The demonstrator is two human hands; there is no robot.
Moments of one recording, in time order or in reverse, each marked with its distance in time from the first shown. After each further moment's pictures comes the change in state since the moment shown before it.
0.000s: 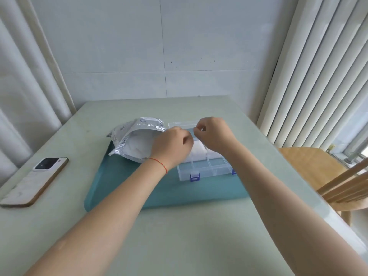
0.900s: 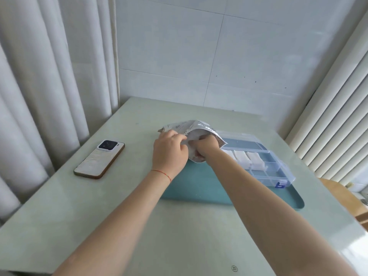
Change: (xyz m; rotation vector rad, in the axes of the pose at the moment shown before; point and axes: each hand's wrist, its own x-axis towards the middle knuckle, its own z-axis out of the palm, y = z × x) left_hand -0.079 -0.108 -0.070 -0.101 0.344 -0.204; right_hand 0.007 -0.136 0.111 0.469 -0.187 0.441
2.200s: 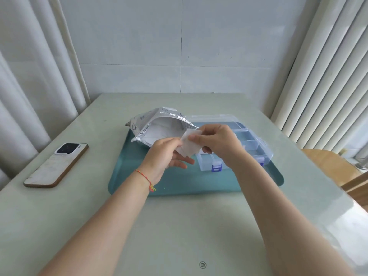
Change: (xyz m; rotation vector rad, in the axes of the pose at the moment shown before) left_hand -0.020 0.055 0.044 -0.974 -0.508 -0.448; right_hand -0.044 0.063 -0.108 0.232 -0.104 -0.309
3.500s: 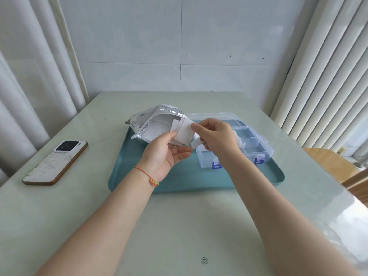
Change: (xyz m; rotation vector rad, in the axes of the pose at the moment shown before) left_hand -0.001 0.003 0.005 -0.429 0.117 -0.107; right_hand -0.001 0.001 0.017 0.095 0.207 0.007
